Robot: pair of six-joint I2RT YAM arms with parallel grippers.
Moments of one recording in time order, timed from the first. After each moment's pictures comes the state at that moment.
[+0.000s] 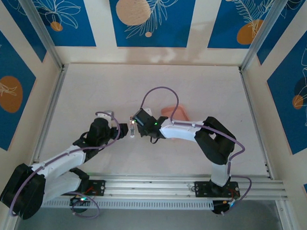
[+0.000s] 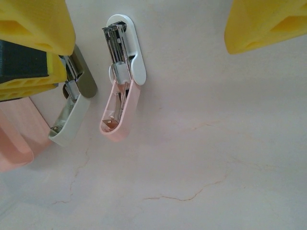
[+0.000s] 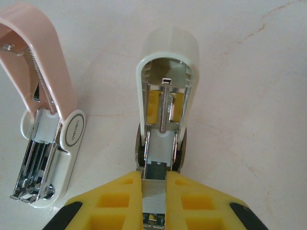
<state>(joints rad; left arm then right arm) -0.50 1.02 0.35 0.09 -0.05 -0.50 0.95 1.87 1.17 -0.34 0.30 0.55</state>
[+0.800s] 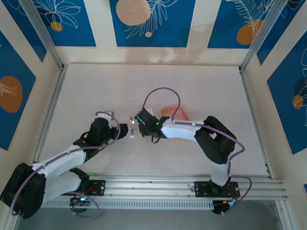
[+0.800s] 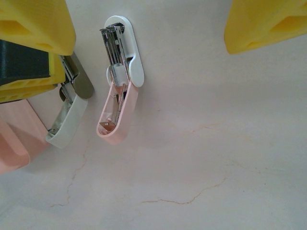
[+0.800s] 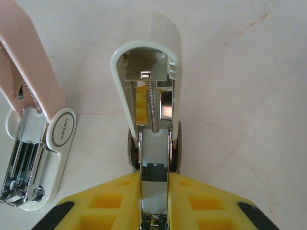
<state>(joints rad) -0.50 1.02 0.35 0.09 -0.05 -0.50 0.93 1.87 1.15 -0.32 0.27 0.55</state>
